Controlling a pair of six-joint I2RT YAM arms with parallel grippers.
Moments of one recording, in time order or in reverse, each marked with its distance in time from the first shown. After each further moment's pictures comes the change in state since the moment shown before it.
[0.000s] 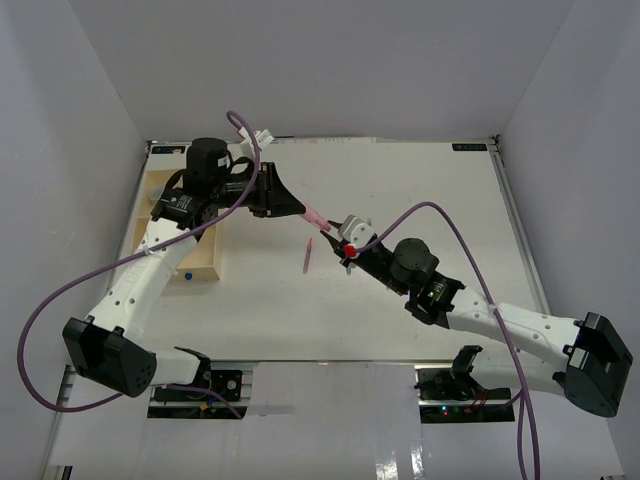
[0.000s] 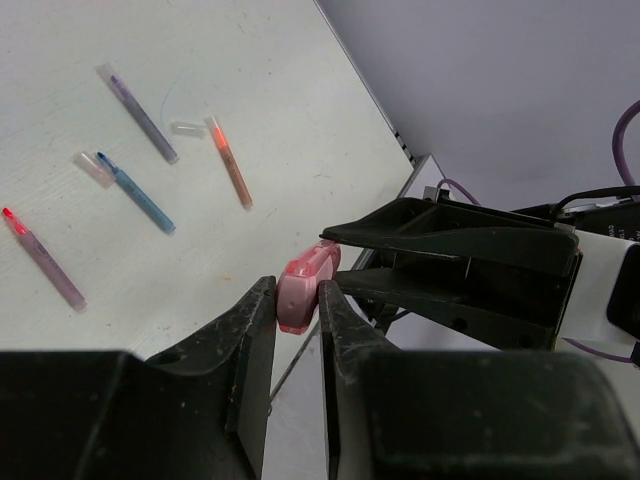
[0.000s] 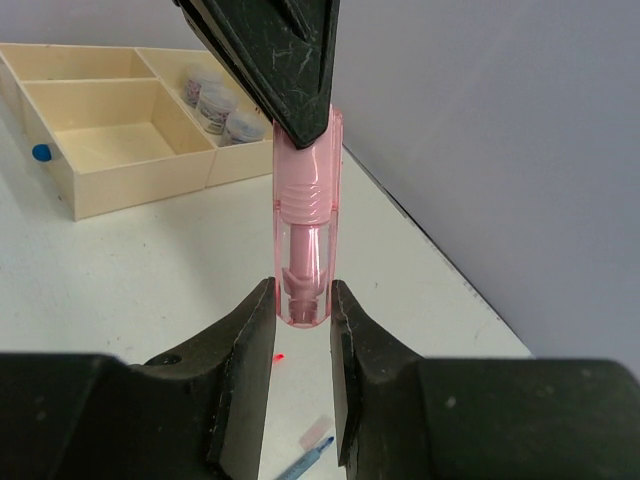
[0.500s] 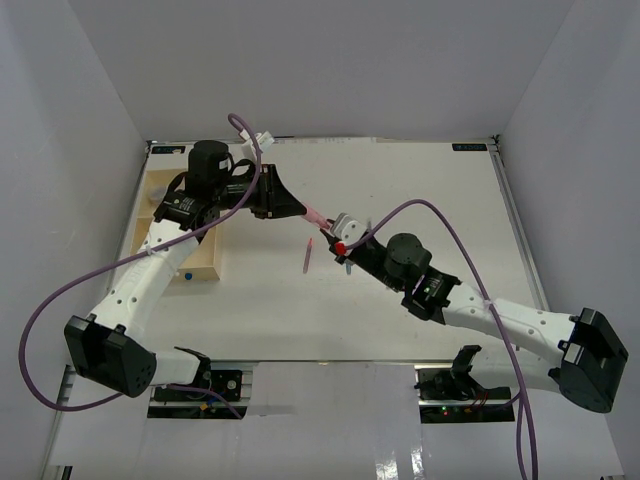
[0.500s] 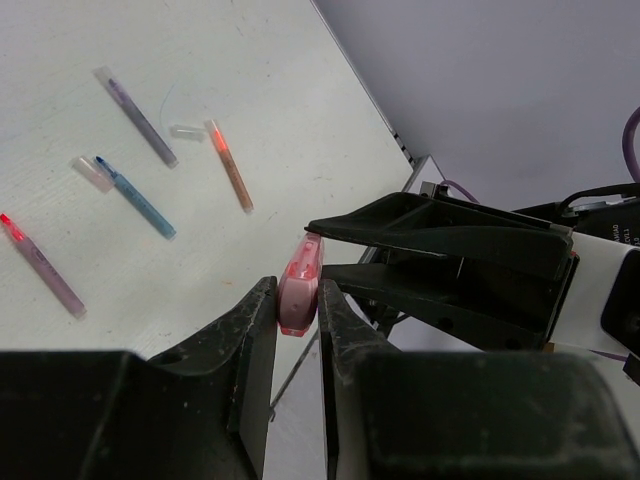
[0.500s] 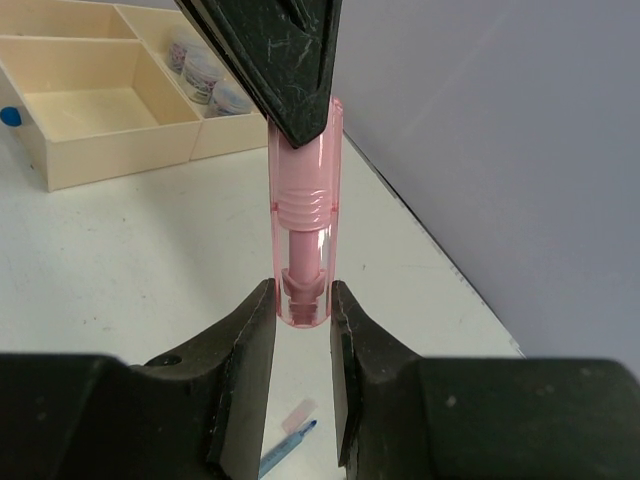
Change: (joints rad) left arm -0.001 0.000 -0.042 0.047 0.011 -0.005; right arm -0.004 0.038 0.042 -0.064 0.020 -0.048
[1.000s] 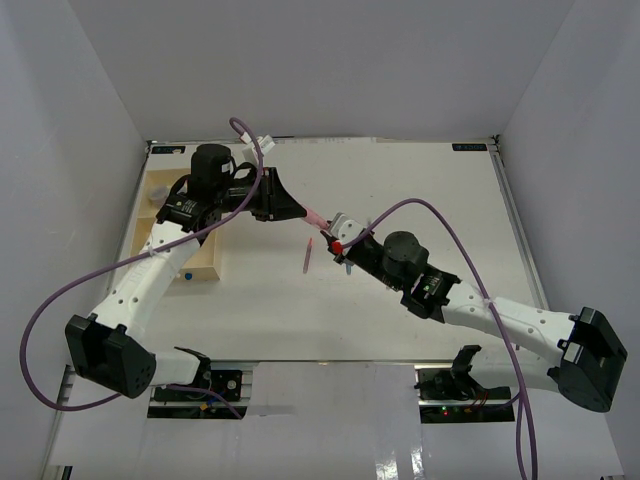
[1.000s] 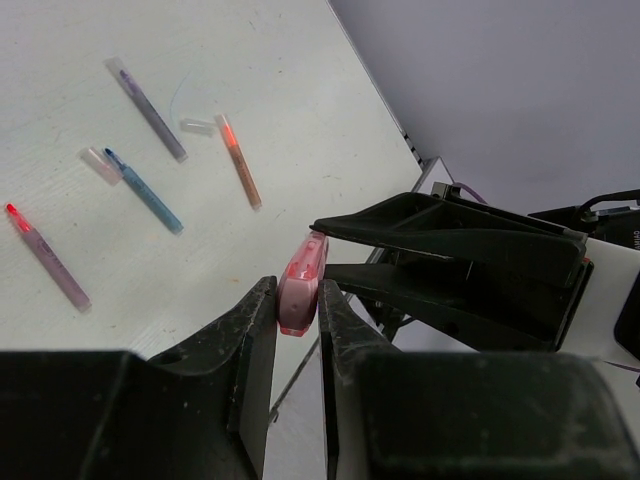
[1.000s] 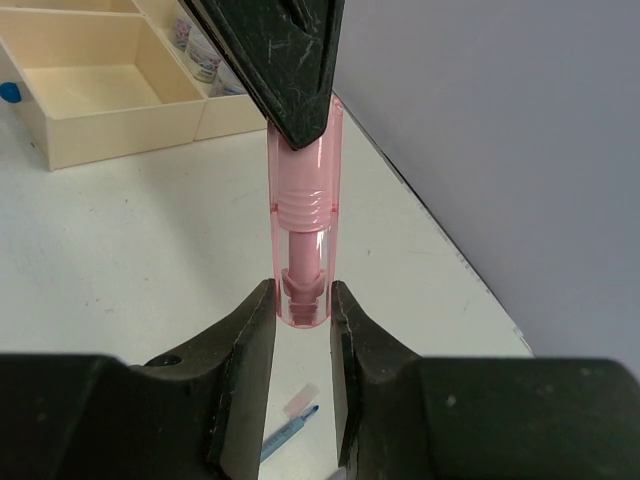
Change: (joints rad) left arm -0.004 -0.003 -0.034 0.016 -0.027 -0.002; right arm -0.005 0.010 0.017 -0.056 -0.002 -0.004
